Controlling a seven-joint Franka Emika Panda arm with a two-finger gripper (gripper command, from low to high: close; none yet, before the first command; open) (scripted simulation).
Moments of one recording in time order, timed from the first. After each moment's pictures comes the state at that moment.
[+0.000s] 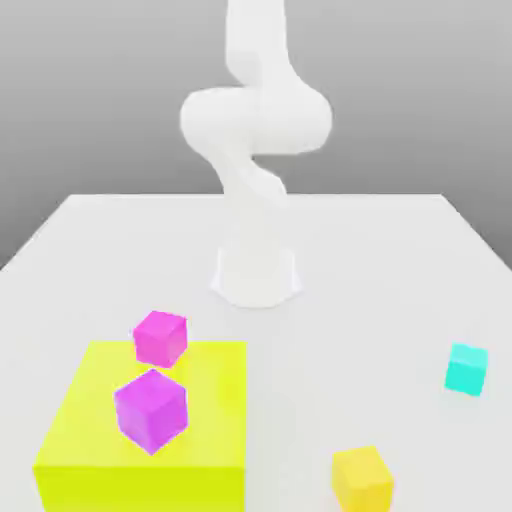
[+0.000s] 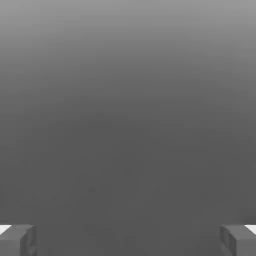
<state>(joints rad) 0.00 -0.71 0.02 -2.31 -0.01 2.33 0.81</state>
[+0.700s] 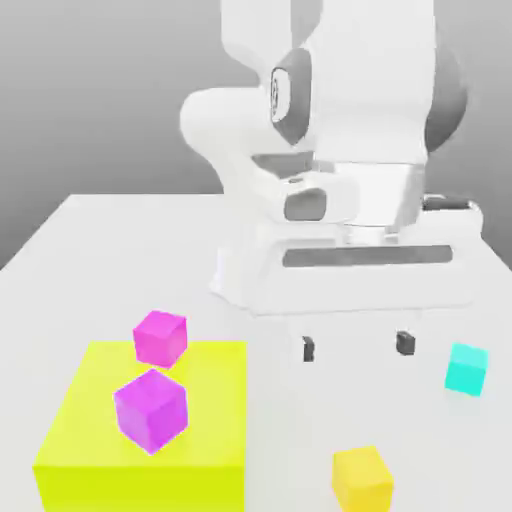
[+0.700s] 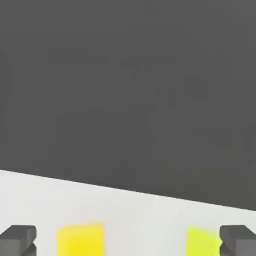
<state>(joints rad) 0.06 0.06 0.14 -2.41 -0.10 2.62 0.87</state>
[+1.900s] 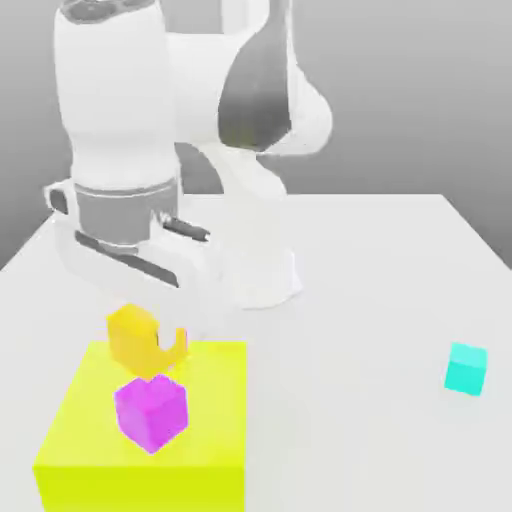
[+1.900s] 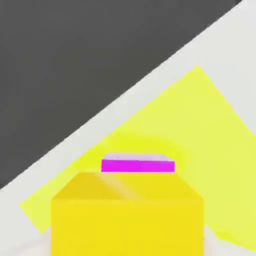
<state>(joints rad) -0.19 -0.03 -0.05 -2.43 0.00 2.40 1.26</state>
